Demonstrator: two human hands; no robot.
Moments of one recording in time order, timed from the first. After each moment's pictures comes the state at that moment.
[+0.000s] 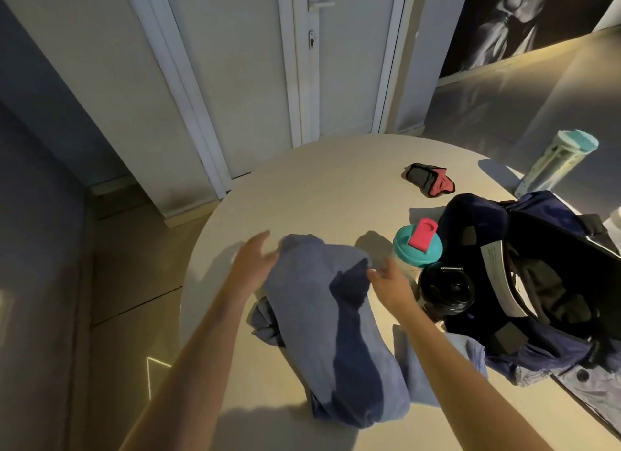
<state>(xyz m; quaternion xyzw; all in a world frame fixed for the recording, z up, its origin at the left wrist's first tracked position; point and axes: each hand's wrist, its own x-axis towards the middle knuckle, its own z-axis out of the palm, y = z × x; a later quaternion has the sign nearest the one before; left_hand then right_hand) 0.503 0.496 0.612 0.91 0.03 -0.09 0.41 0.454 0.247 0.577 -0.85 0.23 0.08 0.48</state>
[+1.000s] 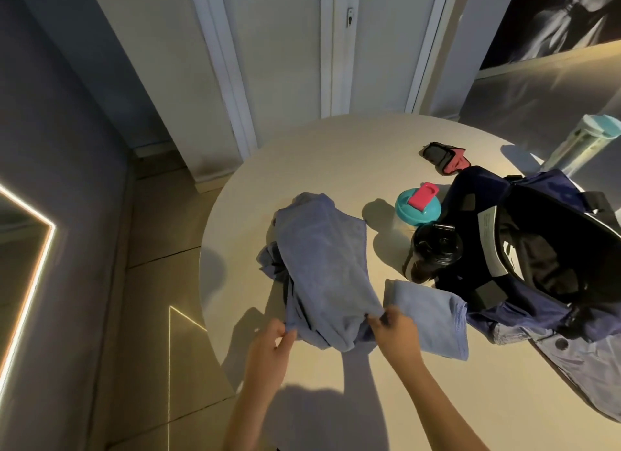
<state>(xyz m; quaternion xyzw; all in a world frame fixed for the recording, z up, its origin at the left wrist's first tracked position) 0.243 0.457 0.523 0.87 0.14 0.00 0.47 0.283 0.236 0.538 -0.88 0.21 0.11 0.41</state>
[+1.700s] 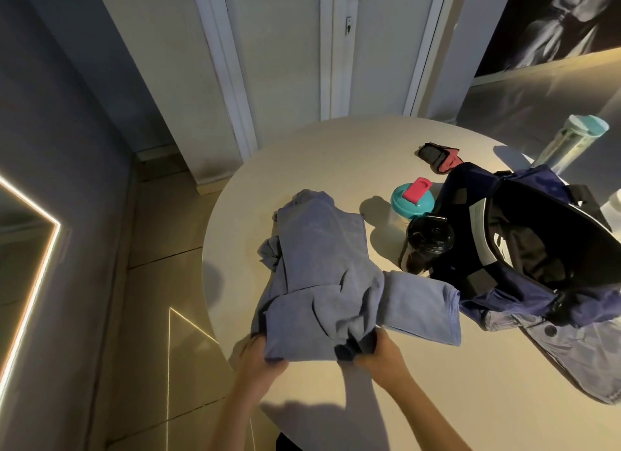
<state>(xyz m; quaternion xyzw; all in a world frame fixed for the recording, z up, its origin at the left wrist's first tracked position) 0.210 0.480 0.506 0.89 0.16 -0.12 0.41 0.235 0.239 0.507 -0.85 0.14 0.24 0.45</state>
